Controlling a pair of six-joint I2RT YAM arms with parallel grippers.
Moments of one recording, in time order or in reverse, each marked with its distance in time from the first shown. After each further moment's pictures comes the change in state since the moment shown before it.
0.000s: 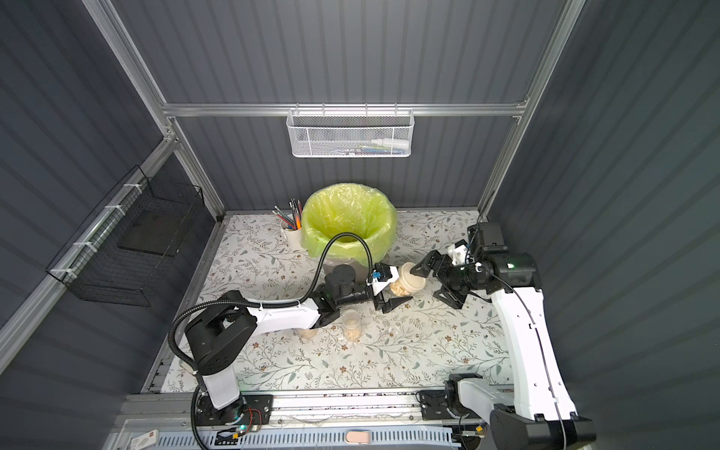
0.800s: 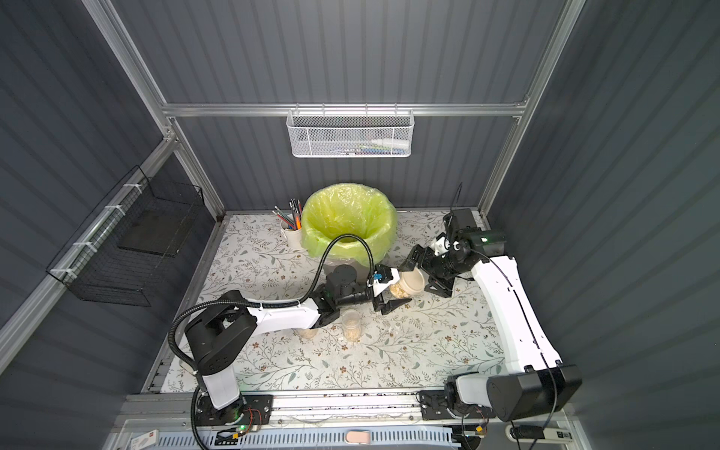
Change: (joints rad) left arm 0.003 0.000 0.000 -0.042 0.004 0.023; right arm 0.116 0.186 0.083 -0.003 0.077 -0.050
